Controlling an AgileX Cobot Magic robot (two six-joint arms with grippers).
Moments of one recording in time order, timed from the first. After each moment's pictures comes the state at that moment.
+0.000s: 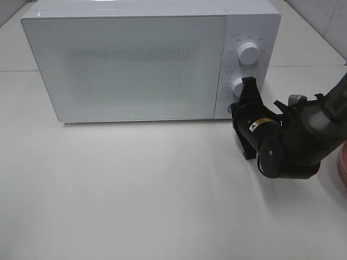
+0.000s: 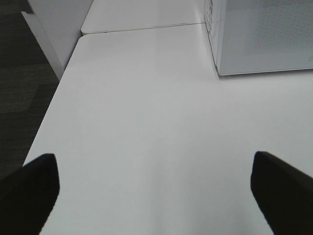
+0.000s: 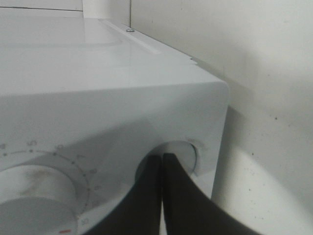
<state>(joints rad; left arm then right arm) 0.05 -0.01 -0.50 0.00 1.04 0.12 0.44 2.18 -0.75 0.41 -1.09 1.42</state>
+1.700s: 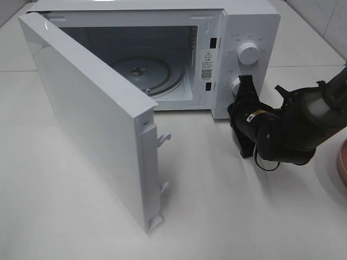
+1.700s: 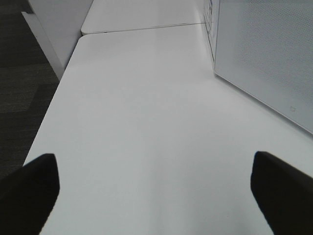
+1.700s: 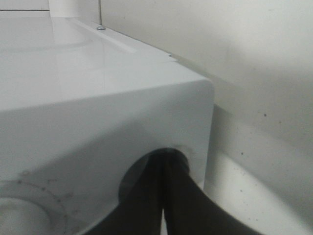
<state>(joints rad) 0.05 -0.01 -0.50 0.00 1.04 0.12 0.41 2.16 -0.83 0.43 -0.89 1.42</state>
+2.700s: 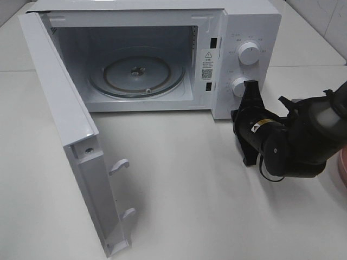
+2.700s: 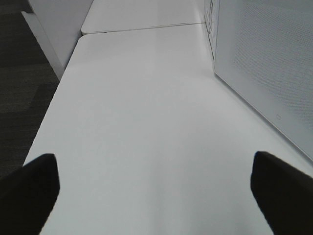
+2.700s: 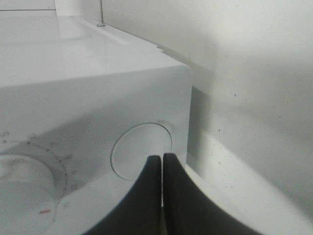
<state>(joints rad) 0.05 -0.01 -0.50 0.00 1.04 0.12 0.46 2.13 -0.71 0.42 -0.98 1.48</state>
